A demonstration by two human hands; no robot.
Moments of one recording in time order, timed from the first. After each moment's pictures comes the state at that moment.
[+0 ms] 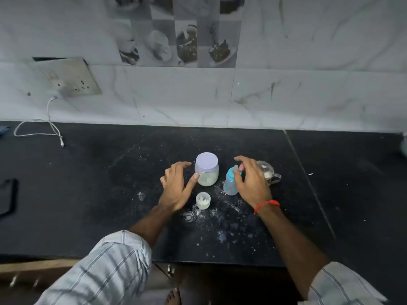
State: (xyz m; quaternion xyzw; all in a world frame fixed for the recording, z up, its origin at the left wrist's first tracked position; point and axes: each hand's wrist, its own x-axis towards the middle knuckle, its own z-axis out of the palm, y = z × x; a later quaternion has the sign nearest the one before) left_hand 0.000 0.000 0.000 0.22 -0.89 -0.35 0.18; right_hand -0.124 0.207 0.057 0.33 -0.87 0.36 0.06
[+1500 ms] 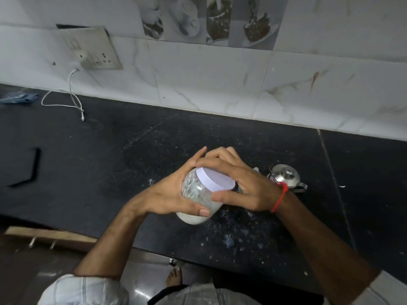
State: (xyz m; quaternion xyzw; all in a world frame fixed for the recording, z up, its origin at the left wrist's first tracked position) left_hand 0.053 0.002 0.111 0.08 -0.81 -0.59 -0.03; right_hand -0.116 0.166 0.140 0.70 -0.61 0.33 -0.19
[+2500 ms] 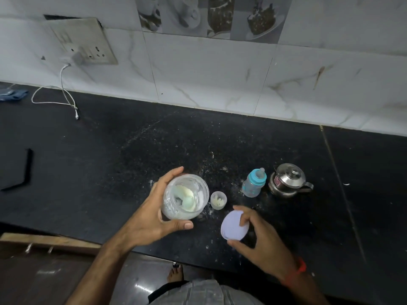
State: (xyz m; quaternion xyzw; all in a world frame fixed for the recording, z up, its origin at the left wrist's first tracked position) left_hand 0.107 -0.008 0.068 0.16 -0.82 -0.53 0.10; right_hand -0.065 0.247 0.011 0.44 -0.78 0.39 -0.20
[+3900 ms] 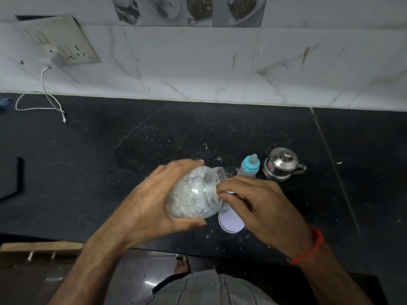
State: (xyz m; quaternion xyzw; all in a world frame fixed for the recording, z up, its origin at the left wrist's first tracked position) left_hand 0.099 0.007 0.137 0.03 -0.96 -0.27 0.09; right_hand -0.052 0.215 0.139 0.53 -0.75 0.38 -0.07
